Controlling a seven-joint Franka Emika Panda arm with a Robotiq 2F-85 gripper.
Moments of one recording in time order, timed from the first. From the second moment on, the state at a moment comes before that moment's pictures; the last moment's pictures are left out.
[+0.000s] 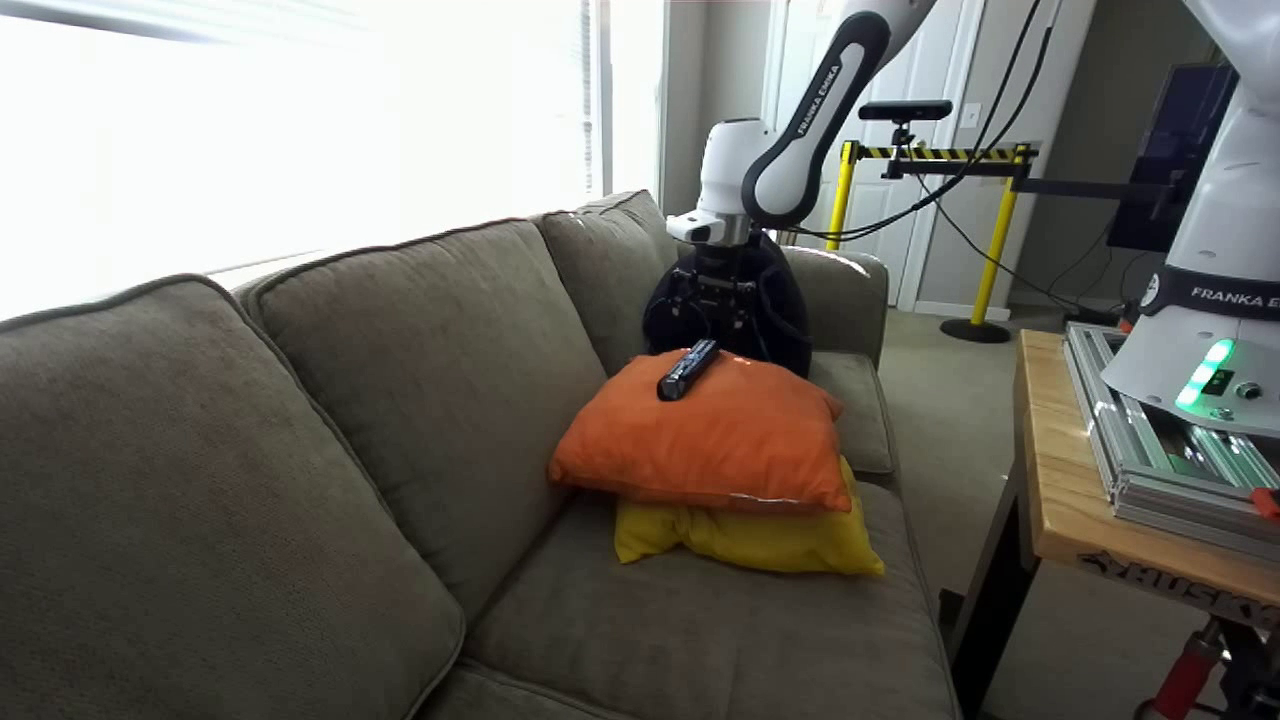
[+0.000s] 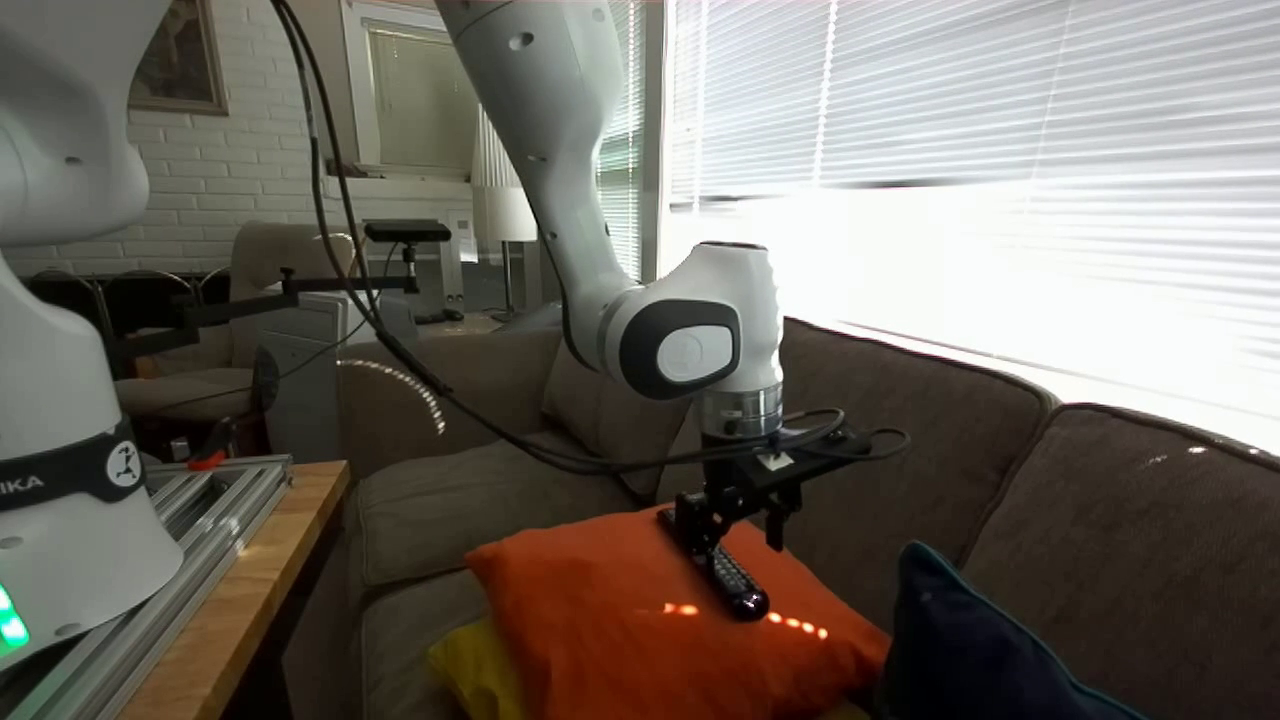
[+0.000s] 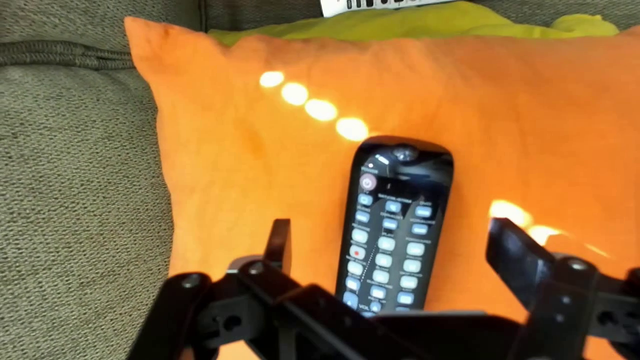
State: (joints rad) arm -0.22 0.69 0.14 -2.05 -0.34 2.84 -1.58
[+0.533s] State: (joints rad) arm -0.32 0.62 0.18 -2.07 -0.06 2.75 -1.51
